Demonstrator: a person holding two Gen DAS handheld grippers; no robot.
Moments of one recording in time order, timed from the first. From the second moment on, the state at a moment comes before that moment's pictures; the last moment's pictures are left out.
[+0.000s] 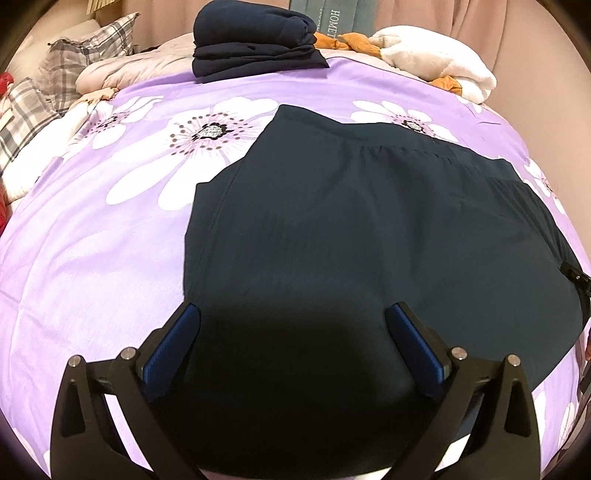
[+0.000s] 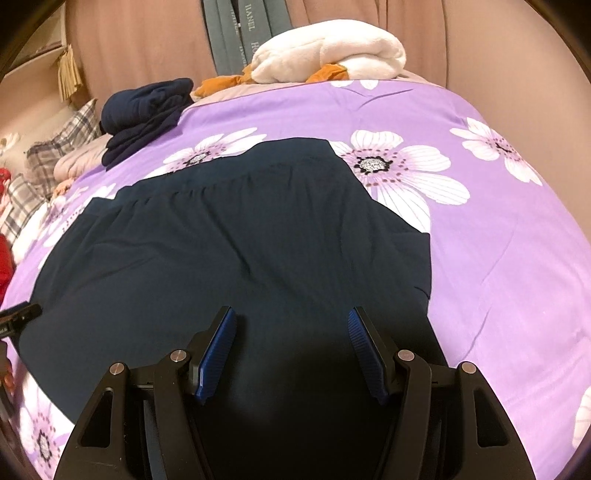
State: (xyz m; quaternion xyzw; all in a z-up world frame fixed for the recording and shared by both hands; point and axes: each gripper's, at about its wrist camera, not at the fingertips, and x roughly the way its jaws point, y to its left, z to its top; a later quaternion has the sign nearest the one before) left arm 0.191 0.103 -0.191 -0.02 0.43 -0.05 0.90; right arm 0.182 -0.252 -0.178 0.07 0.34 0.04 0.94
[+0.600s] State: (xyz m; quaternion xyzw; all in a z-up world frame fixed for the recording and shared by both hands) left arm 0.170 0.142 -0.193 -0.09 0.45 -0.03 0.89; right arm 0.163 -0.266 -0.176 0.09 0.34 0.02 0.94
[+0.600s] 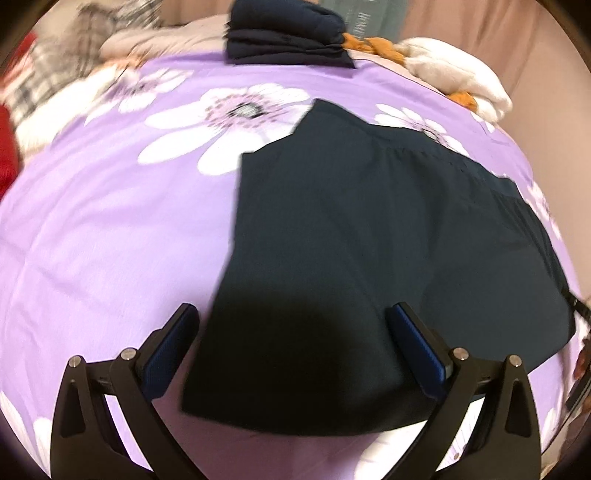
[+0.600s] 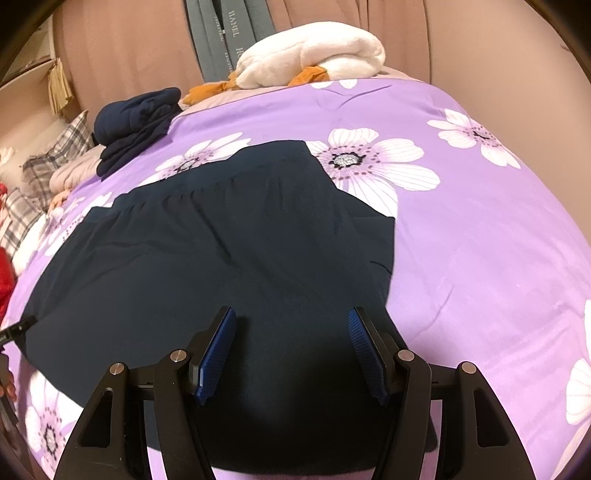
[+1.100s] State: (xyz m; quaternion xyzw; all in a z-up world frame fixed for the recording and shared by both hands) left arm 0.123 0.190 -0.166 -0.11 0.42 0.02 0.90; right arm 0.123 -0.303 -0.176 0.15 0.34 -0.04 0.93
